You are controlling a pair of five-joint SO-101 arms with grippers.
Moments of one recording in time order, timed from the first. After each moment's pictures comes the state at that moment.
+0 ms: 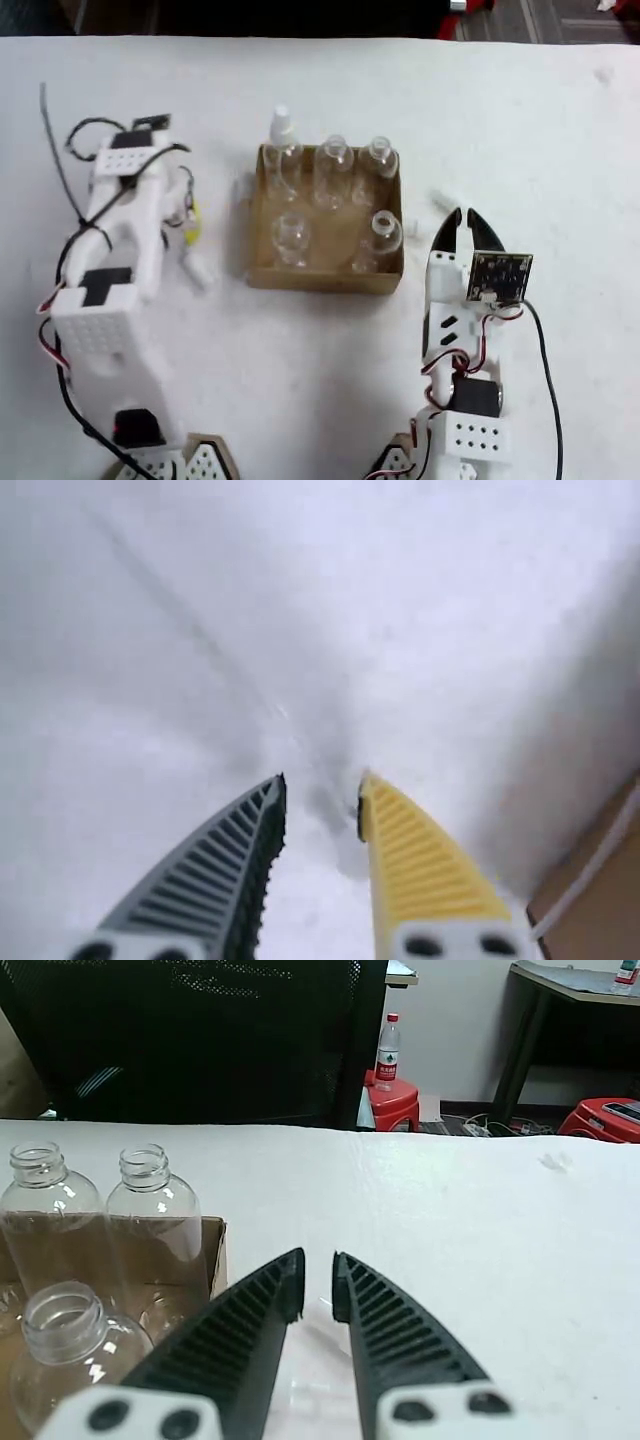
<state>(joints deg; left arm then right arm) -12.5 30.8 -7.9 81.5 10.9 4.5 -88.0 96.5 8.4 7.3</state>
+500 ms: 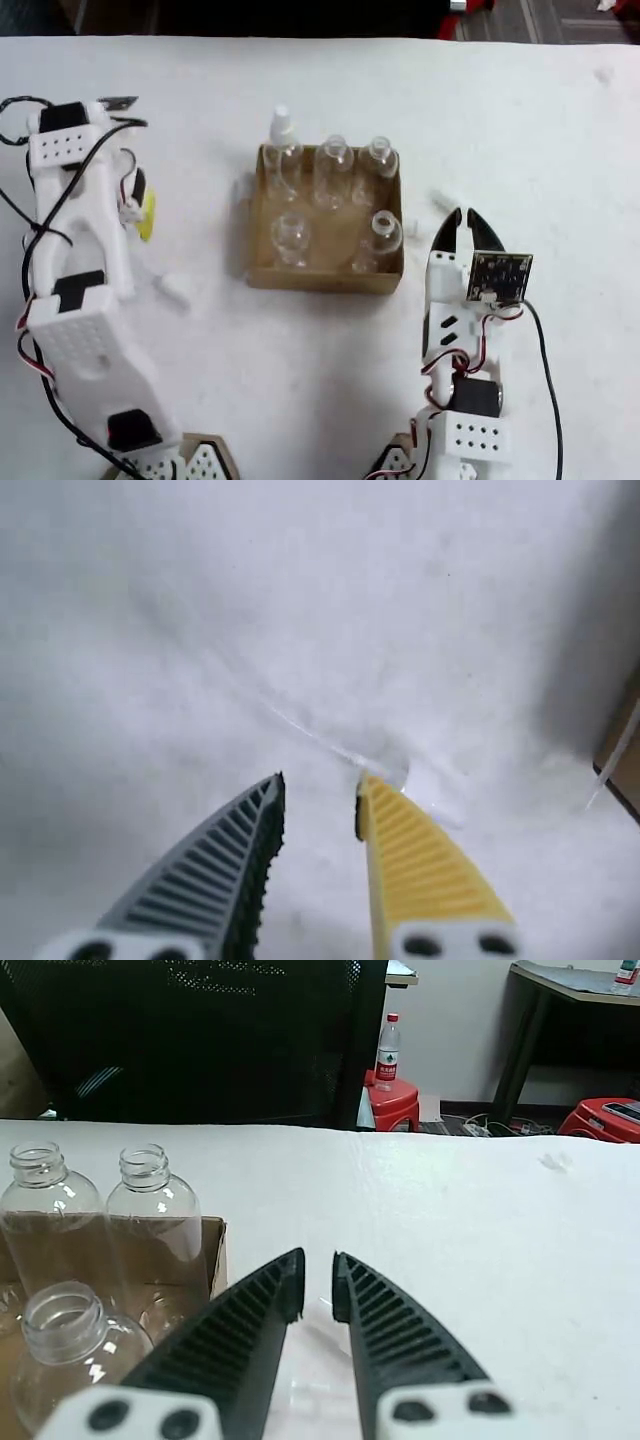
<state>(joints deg) -20.6 30.0 -25.3 101.2 -10.5 4.5 -88.0 96.5 8.4 7.3</state>
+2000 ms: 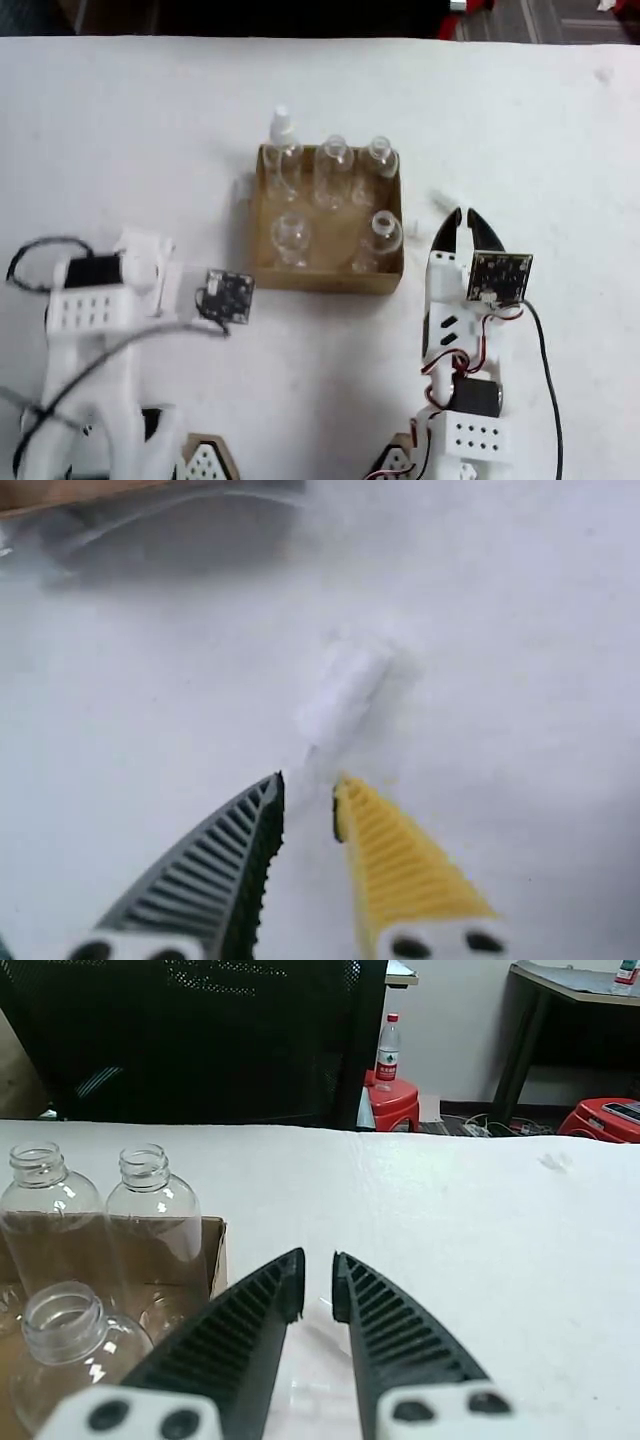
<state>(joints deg) -12.1 -35.6 48.9 69.0 -102.6 4.5 -88.0 96.5 8.4 7.3</state>
